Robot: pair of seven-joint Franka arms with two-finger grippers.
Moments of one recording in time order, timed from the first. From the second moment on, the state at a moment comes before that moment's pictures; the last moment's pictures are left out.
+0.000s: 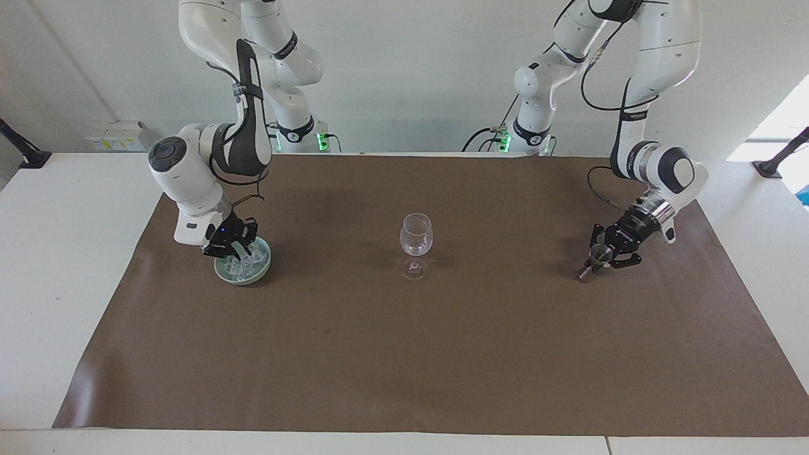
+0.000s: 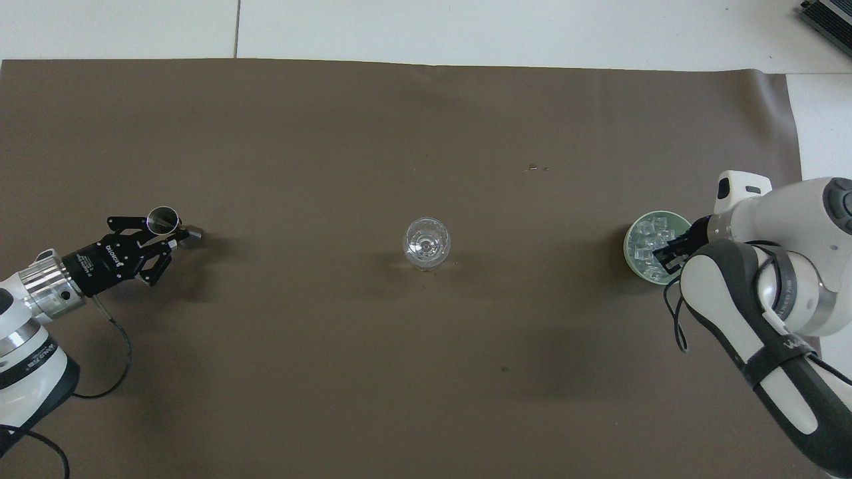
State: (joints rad) left arm 0.54 0.23 -0.24 -2.30 -1.51 2.10 -0.66; right arm -0.01 0.13 -0.07 -2.14 0.09 2.26 -0.76
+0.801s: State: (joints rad) left arm 0.55 0.22 -0.23 -2.28 -1.41 2.10 -0.64; right arm 0.00 0.06 -0.01 -1.96 0.10 2.02 -0.33
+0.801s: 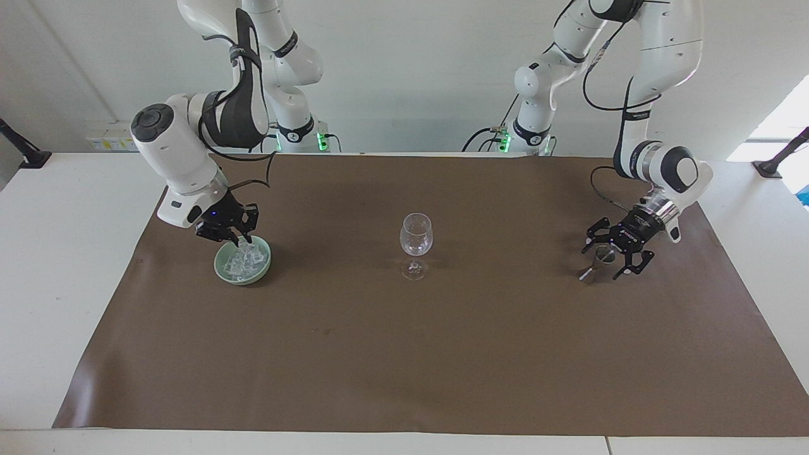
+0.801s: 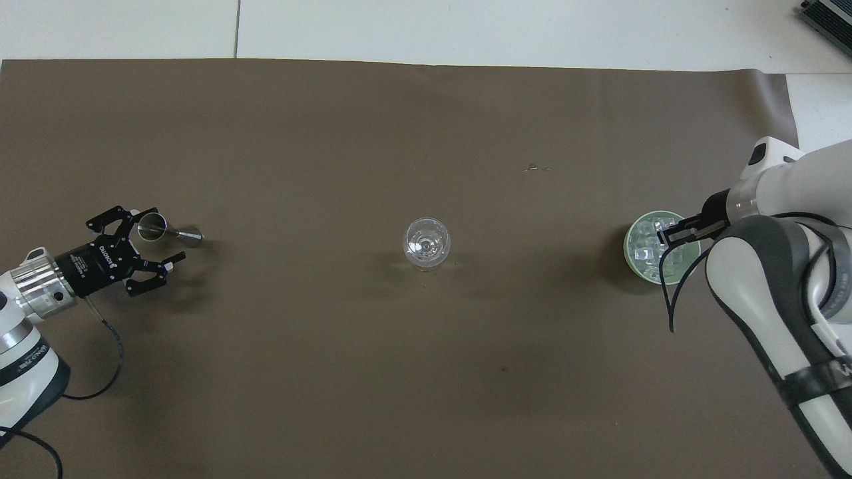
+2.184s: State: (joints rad) left arm 0.56 0.05 -0.21 -2.04 -0.90 2.09 -0.63; right arm 0.12 -0.03 0.25 -1.81 0.20 2.03 0.53
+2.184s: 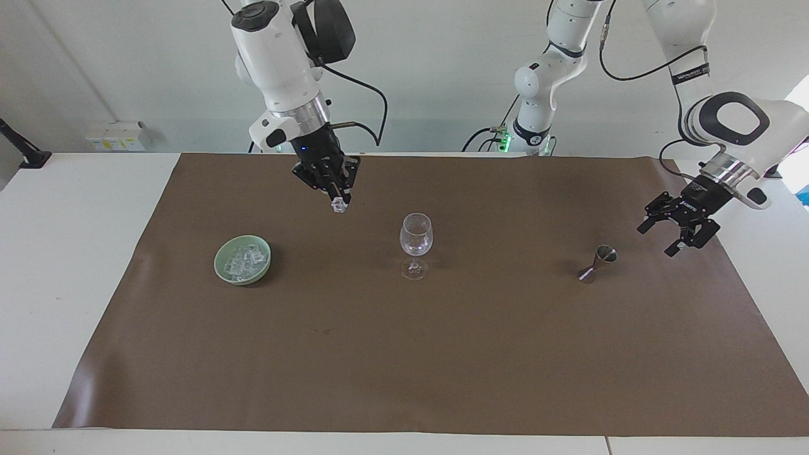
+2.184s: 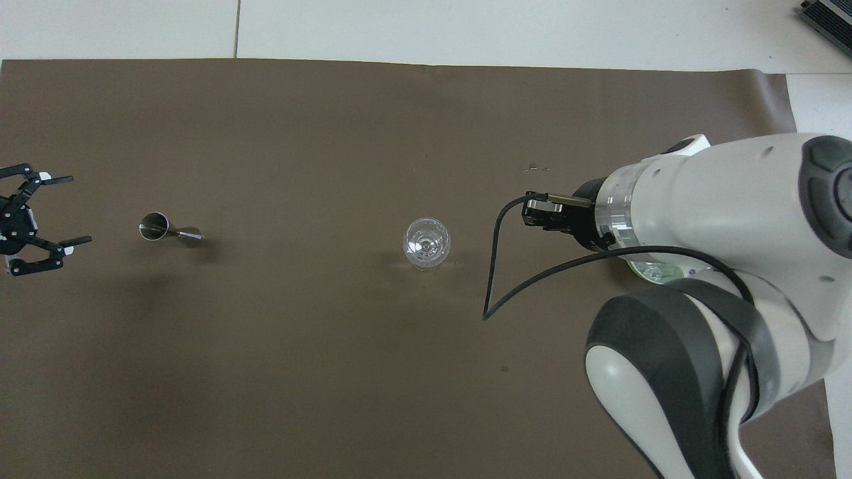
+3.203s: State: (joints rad) left arm 0.43 -0.08 -0.23 -1.89 -0.45 2.01 -0.64; right arm 0.30 0.09 0.25 -1.84 0.20 2.22 0.73
